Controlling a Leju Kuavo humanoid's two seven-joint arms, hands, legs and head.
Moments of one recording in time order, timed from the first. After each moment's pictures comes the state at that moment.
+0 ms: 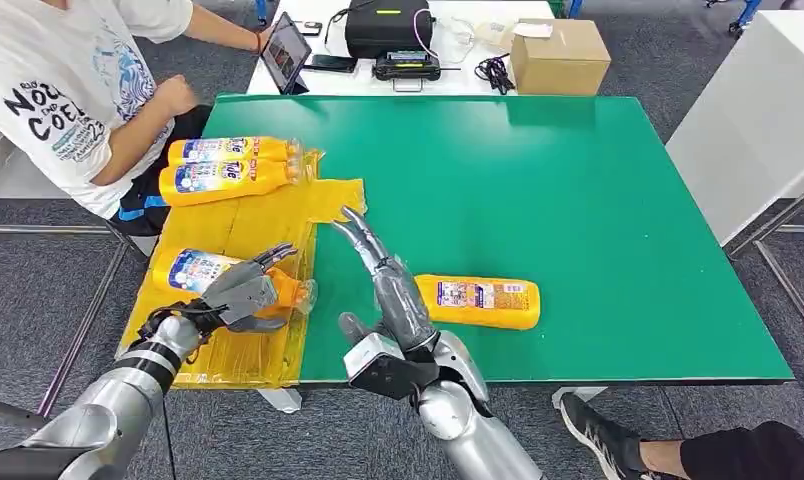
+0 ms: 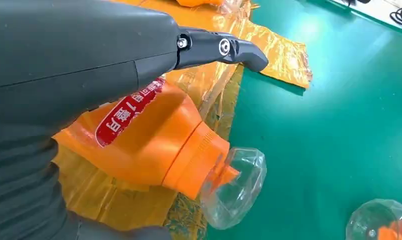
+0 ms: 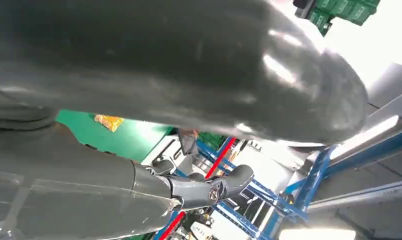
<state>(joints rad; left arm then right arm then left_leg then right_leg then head) -0.67 -0.02 -0.05 -0.43 -0.92 -0.06 -0.56 -0.23 0.21 0.59 -1.34 0.43 -0.19 -0.59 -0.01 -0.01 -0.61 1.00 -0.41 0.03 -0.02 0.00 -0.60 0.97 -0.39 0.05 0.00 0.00</state>
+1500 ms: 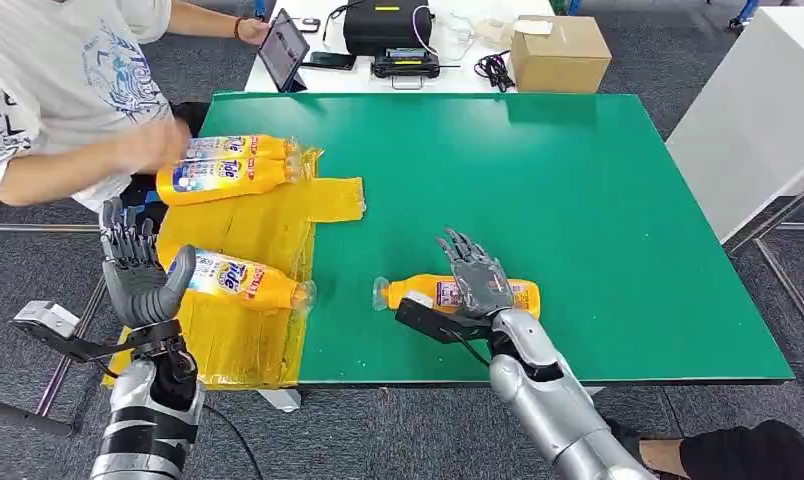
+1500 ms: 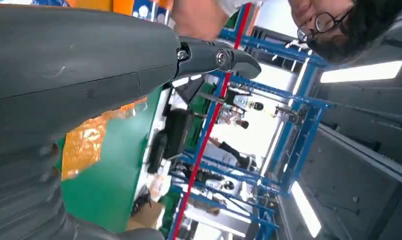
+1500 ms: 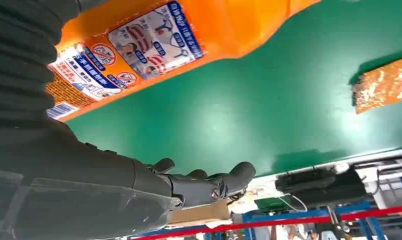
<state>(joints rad) -0.27 -0.21 0.21 -1.20 0.21 -0.01 -0.64 -0.38 -0.03 0.52 -1.05 0.90 -0.17 -0.12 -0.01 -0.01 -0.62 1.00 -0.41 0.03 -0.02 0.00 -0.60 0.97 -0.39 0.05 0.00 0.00</state>
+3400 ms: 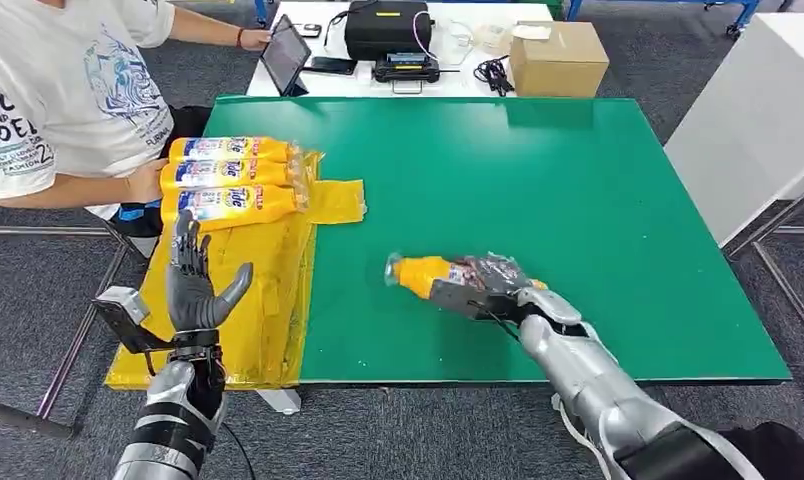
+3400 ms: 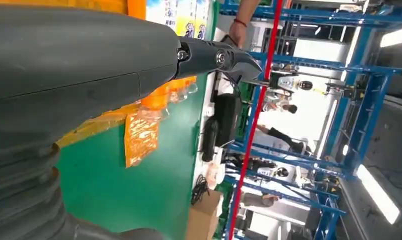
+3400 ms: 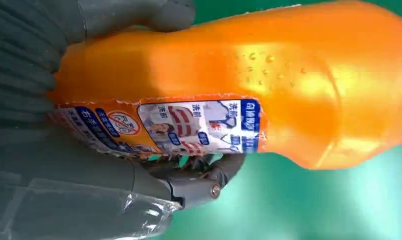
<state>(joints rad) -0.31 -0.21 0.13 -0.99 0.09 0.01 -0.64 -0.58 -0.09 0.58 -0.68 0.60 -0.02 -0.28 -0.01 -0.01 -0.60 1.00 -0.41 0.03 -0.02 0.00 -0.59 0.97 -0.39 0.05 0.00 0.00</state>
